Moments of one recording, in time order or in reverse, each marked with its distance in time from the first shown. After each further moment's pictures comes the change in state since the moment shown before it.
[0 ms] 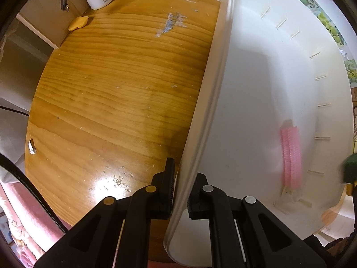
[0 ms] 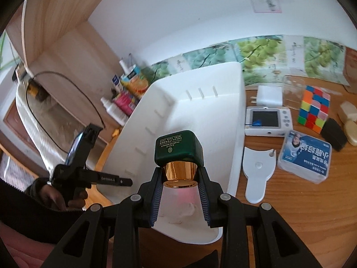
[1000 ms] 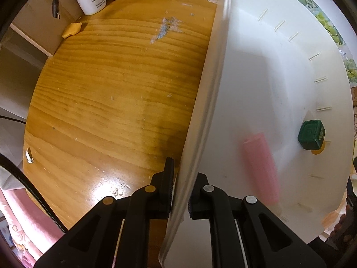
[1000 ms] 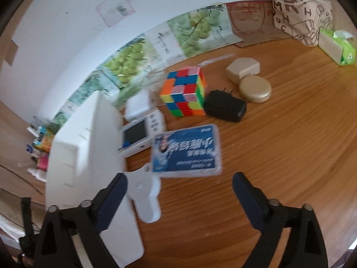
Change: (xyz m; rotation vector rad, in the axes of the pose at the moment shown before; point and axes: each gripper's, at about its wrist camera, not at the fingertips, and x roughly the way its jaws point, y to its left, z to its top) left arm 0.002 -0.005 0.009 0.022 -0.015 -0.006; right arm -0.023 -0.124 -0.009 0.469 -0.090 -0.432
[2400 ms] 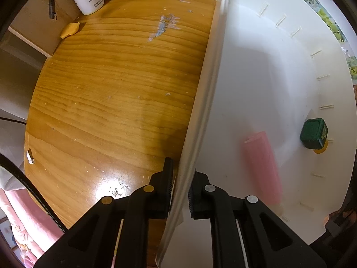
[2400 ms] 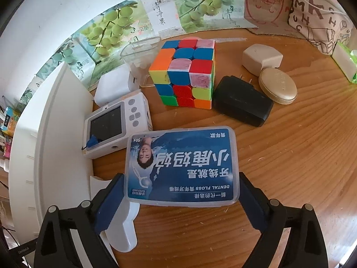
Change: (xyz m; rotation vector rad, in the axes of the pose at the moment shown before) left arm 0.006 -0.003 0.004 0.013 0.013 0.021; right arm 0.071 0.018 0.014 -0.082 0.112 -0.146
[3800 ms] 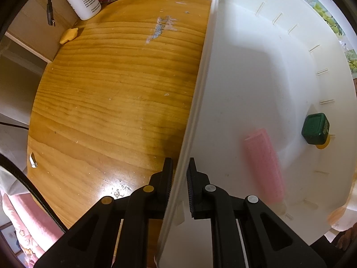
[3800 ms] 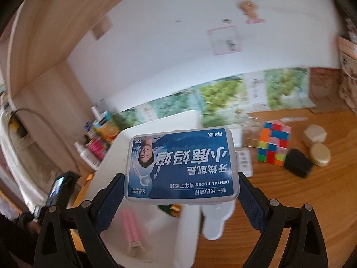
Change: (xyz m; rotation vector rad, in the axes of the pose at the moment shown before) left arm 0.000 -0.009 -0.004 0.027 -0.012 0.021; right arm -0.123 0.055 -0.040 -0.284 -0.366 0.447
